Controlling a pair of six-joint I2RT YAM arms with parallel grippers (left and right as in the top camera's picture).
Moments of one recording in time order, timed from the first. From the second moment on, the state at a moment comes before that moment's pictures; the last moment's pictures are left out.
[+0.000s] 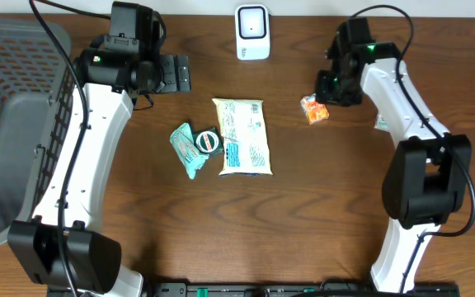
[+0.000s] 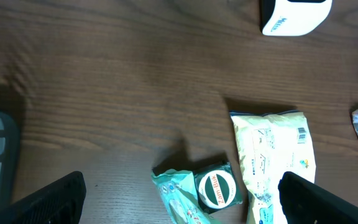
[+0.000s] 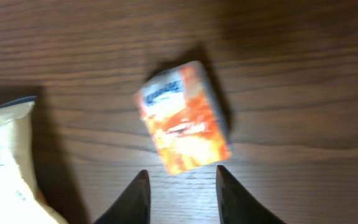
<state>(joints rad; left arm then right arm) -0.15 1.70 1.69 -1.00 0.02 -0.20 0.12 2.09 1.75 -0.98 -0.14 0.24</state>
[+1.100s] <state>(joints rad) -0.15 1.70 1.69 -1.00 0.02 -0.20 0.03 2.26 1.72 -0.89 -0.38 0.17</state>
